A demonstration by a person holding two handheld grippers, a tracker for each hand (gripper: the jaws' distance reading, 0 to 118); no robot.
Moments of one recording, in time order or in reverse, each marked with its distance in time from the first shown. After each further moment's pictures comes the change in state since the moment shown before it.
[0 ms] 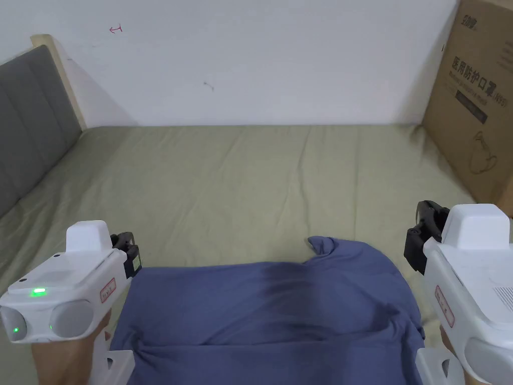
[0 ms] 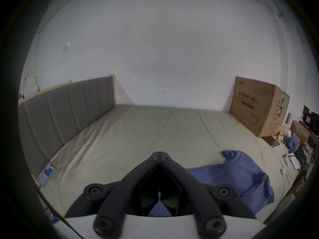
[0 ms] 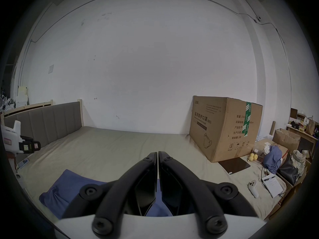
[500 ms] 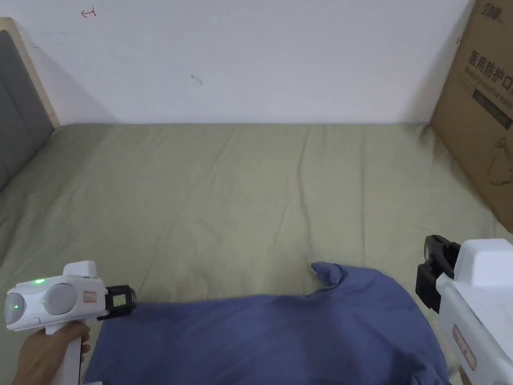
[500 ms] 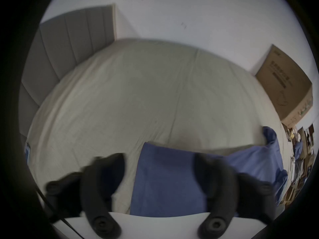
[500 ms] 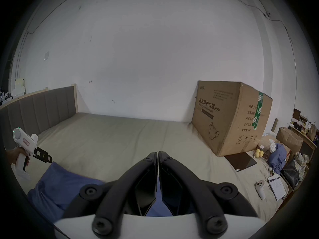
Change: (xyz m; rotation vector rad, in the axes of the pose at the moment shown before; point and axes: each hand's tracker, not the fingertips) left arm -0.048 -0.032 -0.226 -0.579 0.059 0.132; right arm 0.000 -0.020 -0.112 -0.145 -0.003 0.033
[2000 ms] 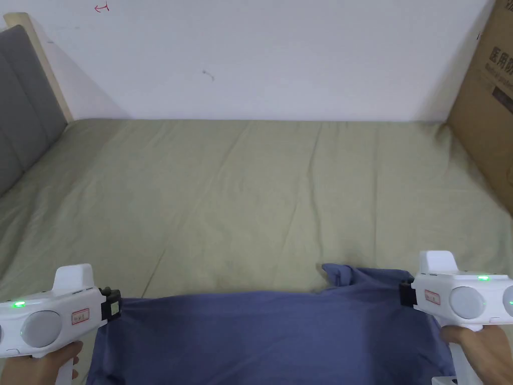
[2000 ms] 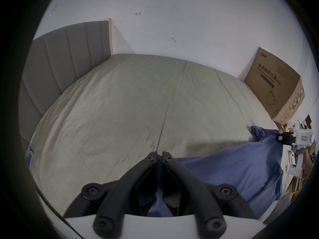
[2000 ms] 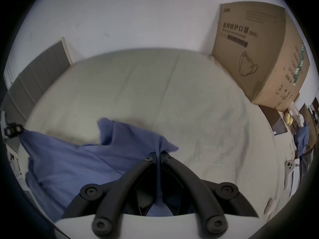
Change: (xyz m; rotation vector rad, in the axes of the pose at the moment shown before) left arm 0.002 -0.040 0.070 0.201 -0.067 -0.069; right arm 0.034 -0.087 -0.155 -0.532 0.173 -0.065
